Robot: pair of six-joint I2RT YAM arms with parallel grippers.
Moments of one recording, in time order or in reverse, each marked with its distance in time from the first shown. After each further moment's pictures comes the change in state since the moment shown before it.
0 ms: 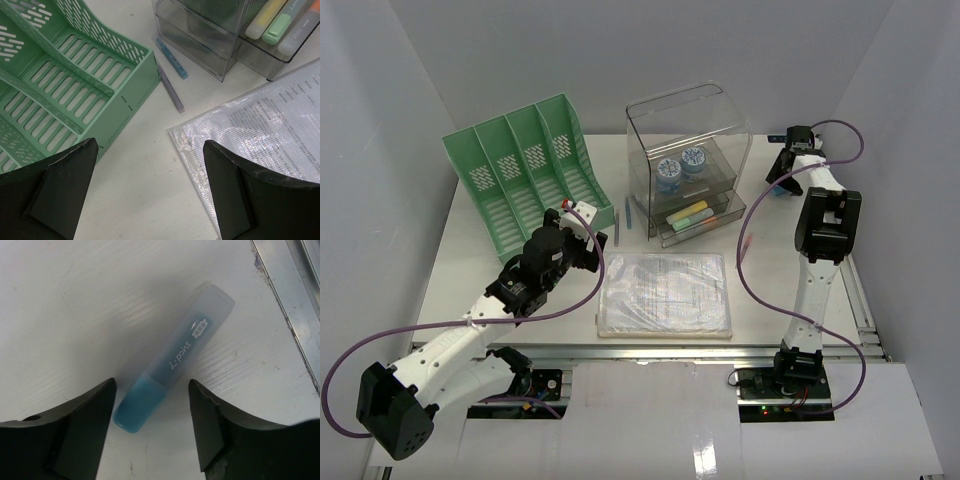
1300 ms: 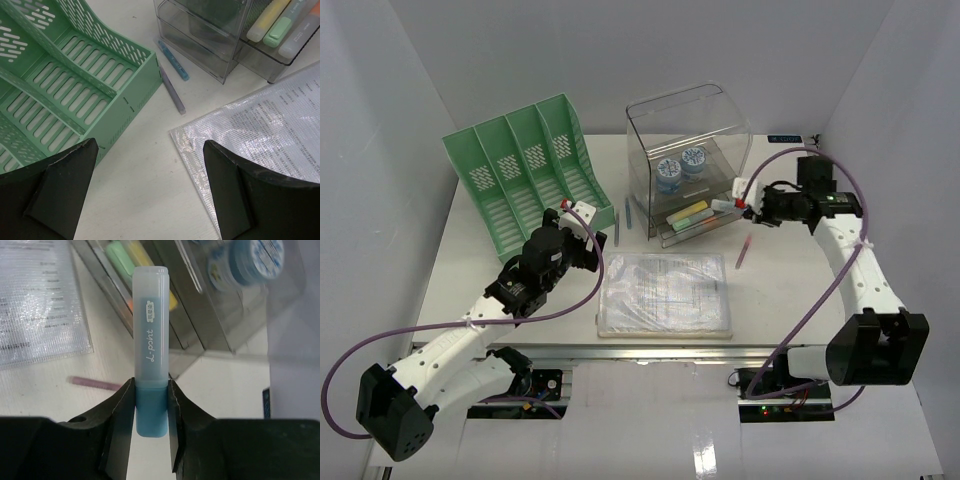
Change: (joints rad) left arm 0.001 -0.007 0.000 0.002 -0.004 0.000; right arm 0.116 -1.066 -0.760 -0.200 -0.939 -1.670
